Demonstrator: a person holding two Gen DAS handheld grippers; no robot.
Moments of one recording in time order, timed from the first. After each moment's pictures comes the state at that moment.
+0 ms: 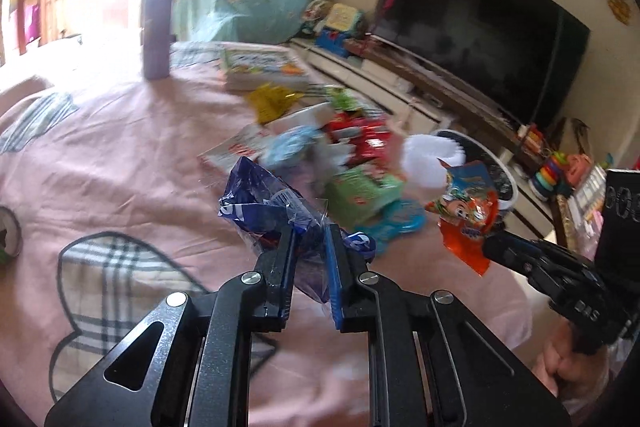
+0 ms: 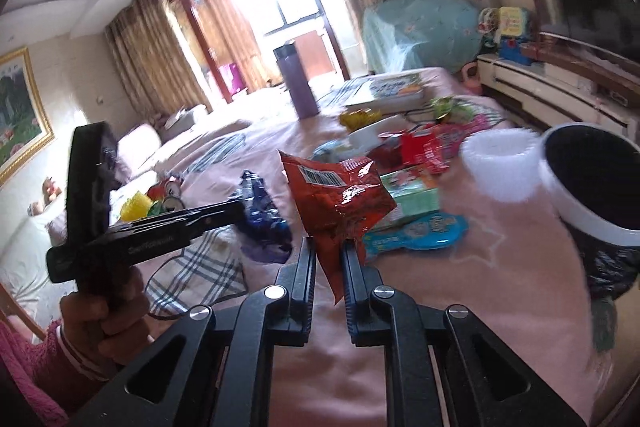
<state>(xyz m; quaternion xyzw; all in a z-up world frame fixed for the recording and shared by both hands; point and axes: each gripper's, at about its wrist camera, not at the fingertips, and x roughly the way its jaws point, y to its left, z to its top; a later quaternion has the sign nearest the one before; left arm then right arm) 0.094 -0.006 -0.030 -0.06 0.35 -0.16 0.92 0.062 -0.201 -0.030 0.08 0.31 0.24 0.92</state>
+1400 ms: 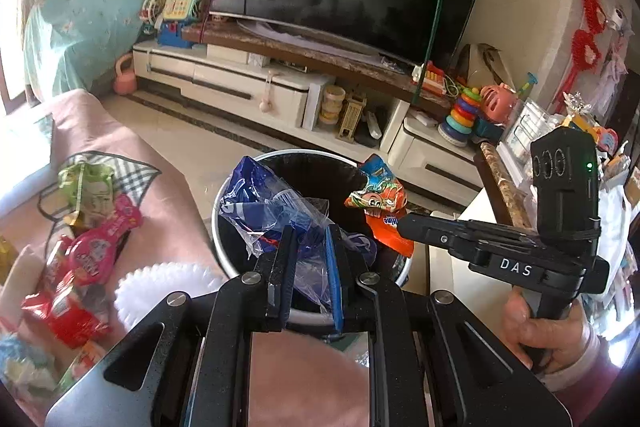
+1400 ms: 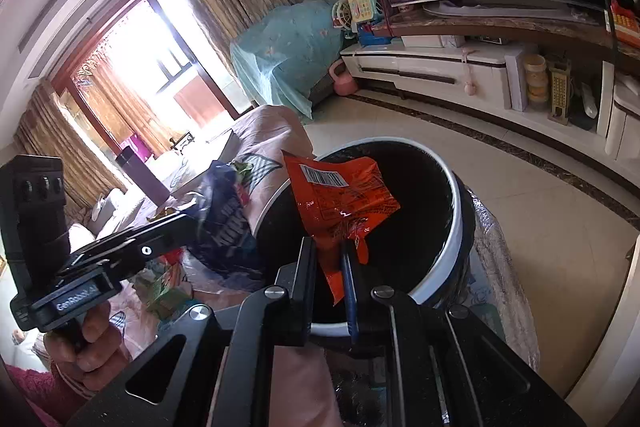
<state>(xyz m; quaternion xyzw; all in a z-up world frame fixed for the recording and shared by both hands) 0.218 -0.272 -0.007 0.03 0.37 -0.36 0.85 0.144 -0.430 -0.034 0.20 0.34 0.08 0.91</state>
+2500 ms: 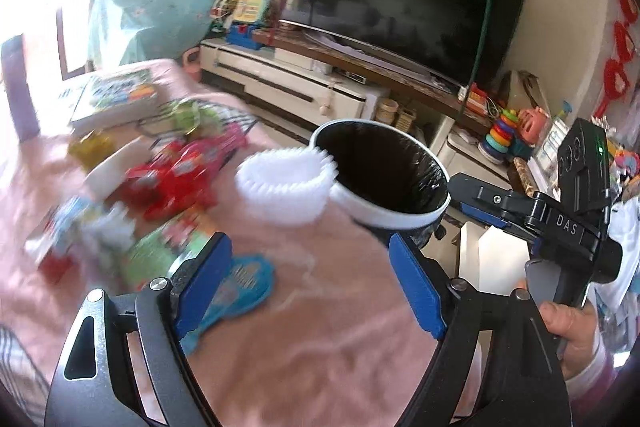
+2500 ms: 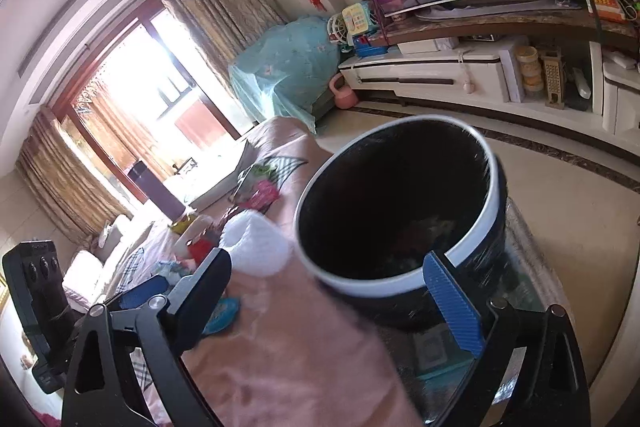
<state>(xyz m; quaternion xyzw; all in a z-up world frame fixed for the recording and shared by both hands) 0.138 -0.154 -0.024 -0.01 0.35 -0.27 0.90 0.106 -0.376 -0.035 0.25 0.30 0.07 0.92</state>
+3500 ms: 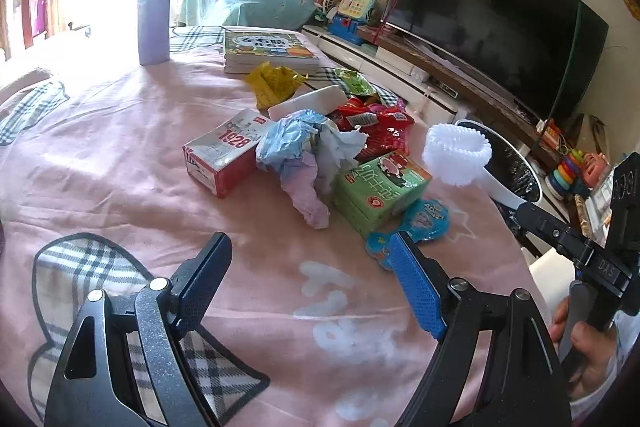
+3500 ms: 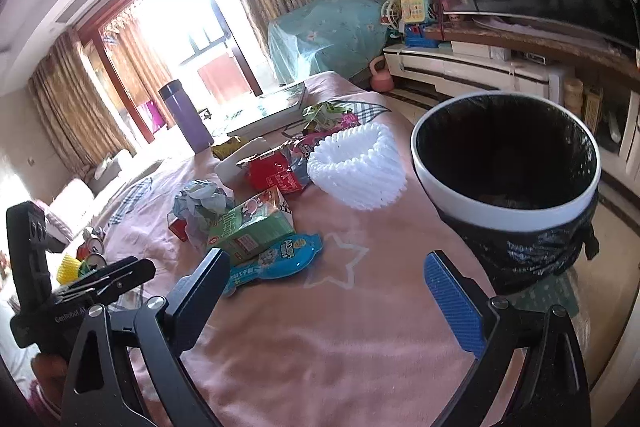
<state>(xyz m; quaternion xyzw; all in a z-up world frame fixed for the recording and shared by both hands) 0.124 -0.015 -0.059 -0.06 0.38 -0.13 0.92 0.106 -0.261 -0.050 0.13 0.33 0.11 0.93</state>
